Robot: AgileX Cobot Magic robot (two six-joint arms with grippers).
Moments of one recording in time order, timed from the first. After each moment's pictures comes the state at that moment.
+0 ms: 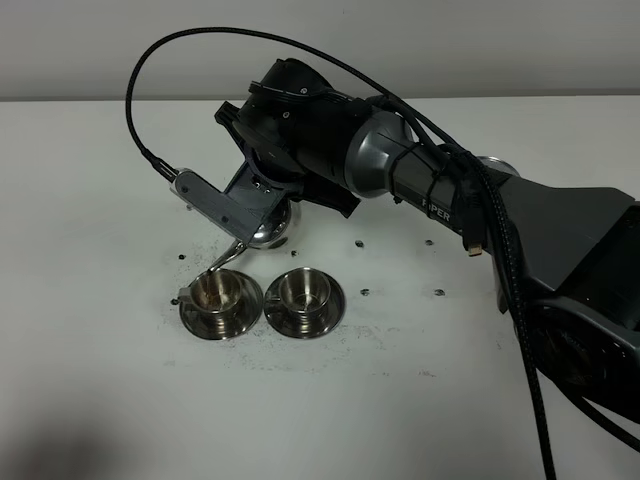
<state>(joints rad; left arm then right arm) 0.06 0.00 -0.51 -0.12 1.08 0.12 0.73 2.33 -2.08 -0.42 0.97 -1.51</state>
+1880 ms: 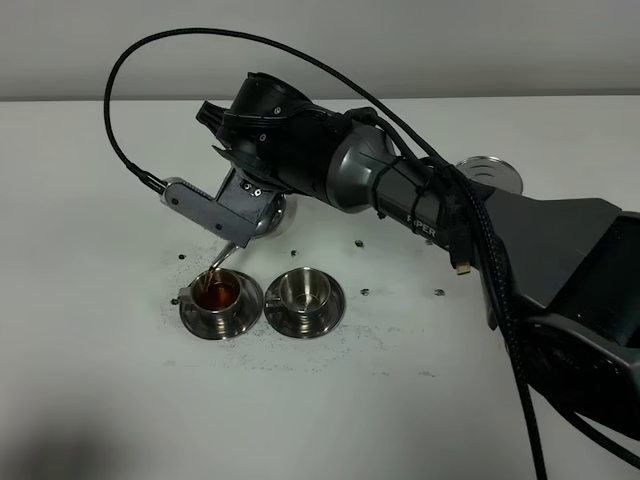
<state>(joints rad) 0.06 0.00 -0.51 -0.12 1.08 0.12 0.78 2.33 -2.08 -0.57 0.96 -1.49</state>
